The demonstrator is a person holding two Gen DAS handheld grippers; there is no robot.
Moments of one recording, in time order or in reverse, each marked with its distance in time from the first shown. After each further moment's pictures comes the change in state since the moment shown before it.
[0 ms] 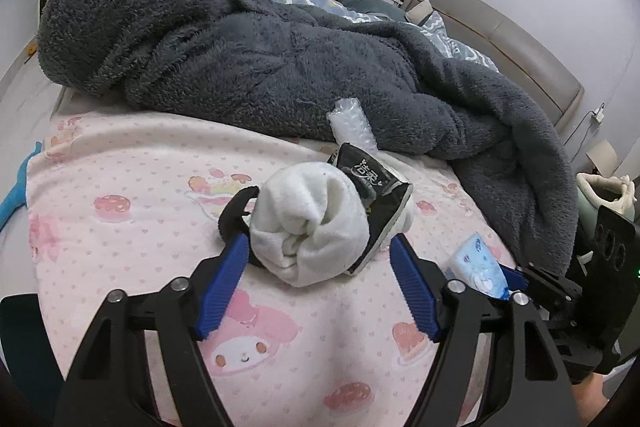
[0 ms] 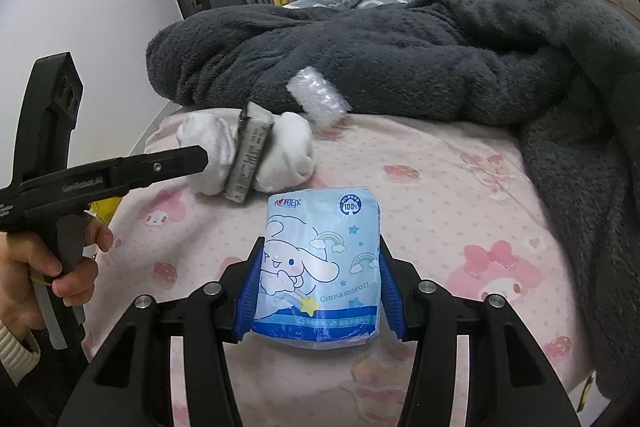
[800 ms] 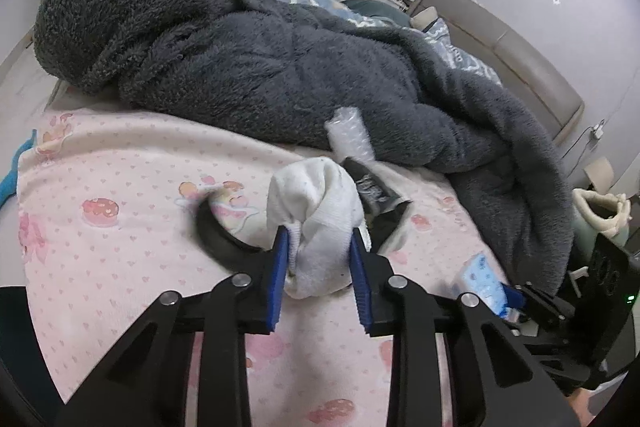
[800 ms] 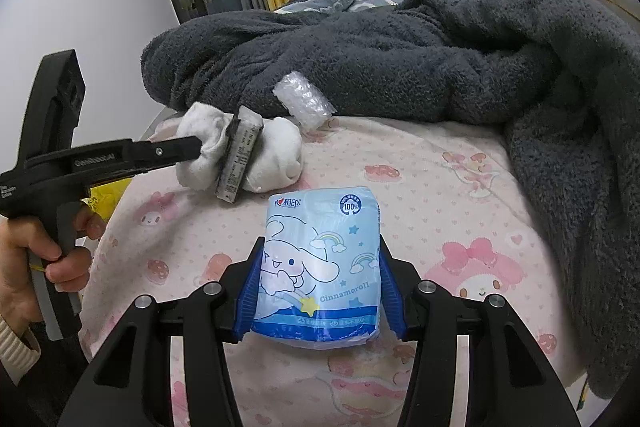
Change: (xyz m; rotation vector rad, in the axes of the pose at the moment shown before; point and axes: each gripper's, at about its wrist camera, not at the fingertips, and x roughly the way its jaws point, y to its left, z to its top) left arm 0.000 0.003 0.012 -0.056 -0.013 -0.045; right arm -0.007 -0.010 -0.001 0.010 -0.013 -0.007
